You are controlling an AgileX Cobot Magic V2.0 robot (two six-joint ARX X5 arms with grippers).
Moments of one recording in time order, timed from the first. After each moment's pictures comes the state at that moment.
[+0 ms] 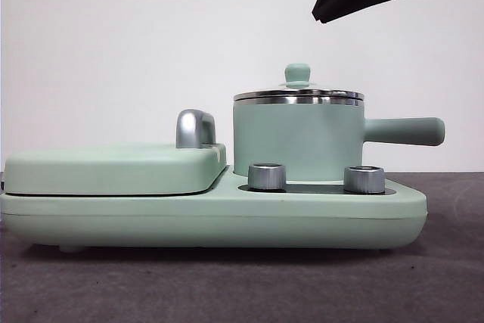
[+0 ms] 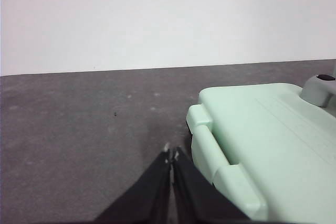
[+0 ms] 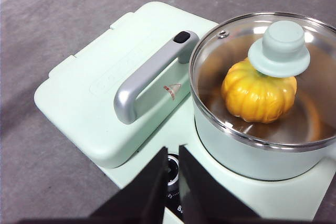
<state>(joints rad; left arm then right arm) -0.01 0.00 0.03 -0.03 0.16 0.01 0.73 0.98 0.81 -0.33 -0.05 0.18</state>
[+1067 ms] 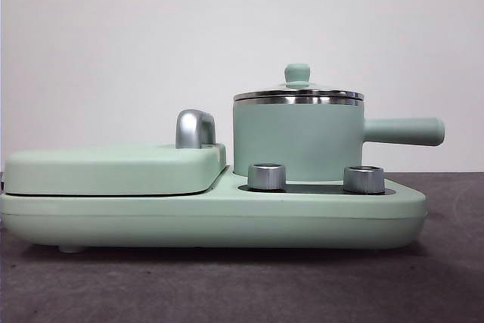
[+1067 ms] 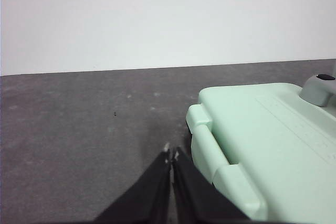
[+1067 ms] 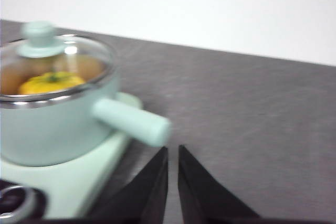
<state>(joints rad) -0.01 0.00 0.03 -0.04 0.16 0.01 0.19 0.27 0.26 -0.13 -0.03 -0.02</state>
